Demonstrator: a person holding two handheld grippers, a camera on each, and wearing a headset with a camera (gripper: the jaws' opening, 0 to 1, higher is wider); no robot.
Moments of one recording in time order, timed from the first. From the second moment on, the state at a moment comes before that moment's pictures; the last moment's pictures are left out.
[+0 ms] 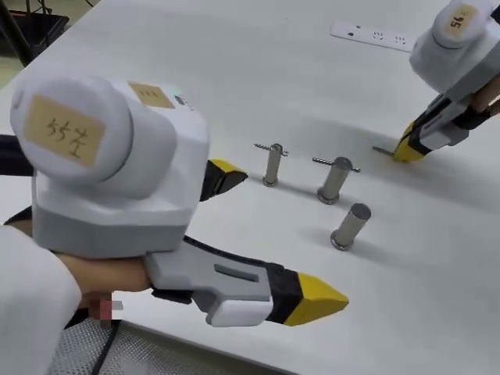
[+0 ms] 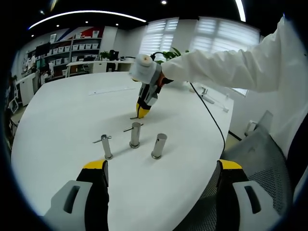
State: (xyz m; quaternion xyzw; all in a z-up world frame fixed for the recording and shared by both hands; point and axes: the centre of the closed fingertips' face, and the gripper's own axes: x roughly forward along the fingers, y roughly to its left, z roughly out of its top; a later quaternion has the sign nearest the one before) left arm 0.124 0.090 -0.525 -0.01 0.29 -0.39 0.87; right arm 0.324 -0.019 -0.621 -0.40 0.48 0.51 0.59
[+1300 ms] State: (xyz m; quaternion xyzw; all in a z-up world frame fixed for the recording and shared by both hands) left arm 0.120 0.090 -0.521 0.02 0.29 -0.40 0.87; right arm 0.314 -0.033 -0.598 -0.44 0.46 0.53 0.56
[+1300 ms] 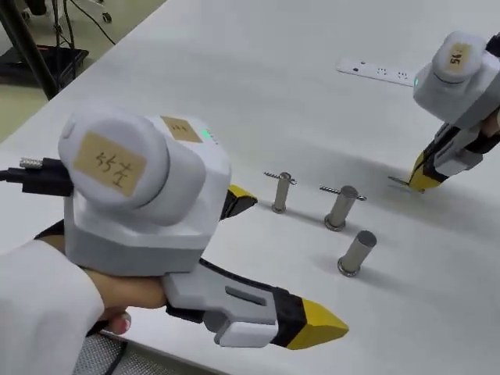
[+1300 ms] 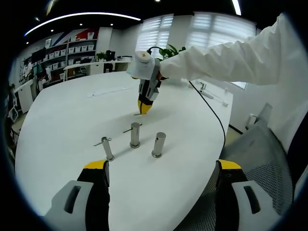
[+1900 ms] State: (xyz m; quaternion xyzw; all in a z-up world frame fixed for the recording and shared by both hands) left arm 0.148 0.088 -0.506 0.00 0.27 -0.39 0.88; right arm 0.264 -0.023 -0.526 -0.34 0.29 0.54 0.71
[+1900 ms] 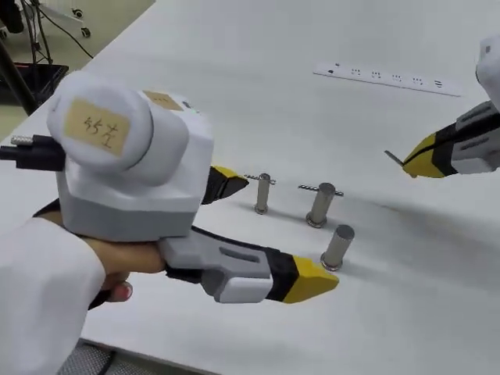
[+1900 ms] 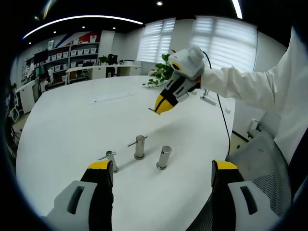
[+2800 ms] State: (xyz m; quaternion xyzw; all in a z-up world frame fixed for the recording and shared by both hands) left arm 0.175 0.048 -0.483 -0.05 0.25 -0.44 0.86; right arm 0.192 -0.022 -0.480 -0.35 0.17 0.47 0.79
